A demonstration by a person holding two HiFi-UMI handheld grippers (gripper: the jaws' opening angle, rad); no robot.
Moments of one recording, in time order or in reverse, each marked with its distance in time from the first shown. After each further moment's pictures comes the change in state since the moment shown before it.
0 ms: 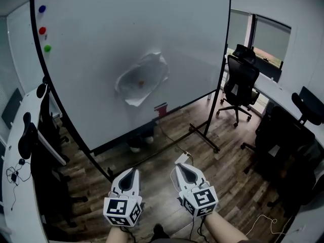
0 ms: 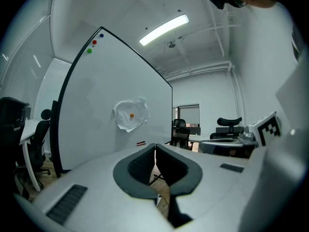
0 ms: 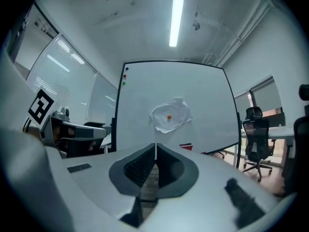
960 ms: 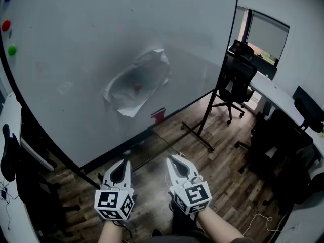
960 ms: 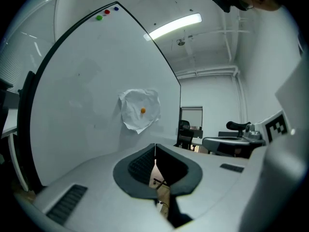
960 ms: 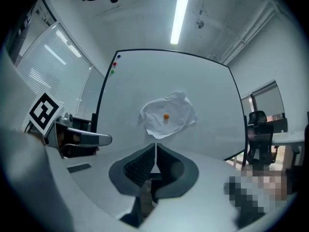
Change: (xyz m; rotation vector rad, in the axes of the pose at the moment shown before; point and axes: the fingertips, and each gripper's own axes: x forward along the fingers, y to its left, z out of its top) left arm 0.131 0.101 0.006 -0.063 0.005 -0.042; right arm 0.146 -0.028 0.016 -0.035 -0.018 -0.053
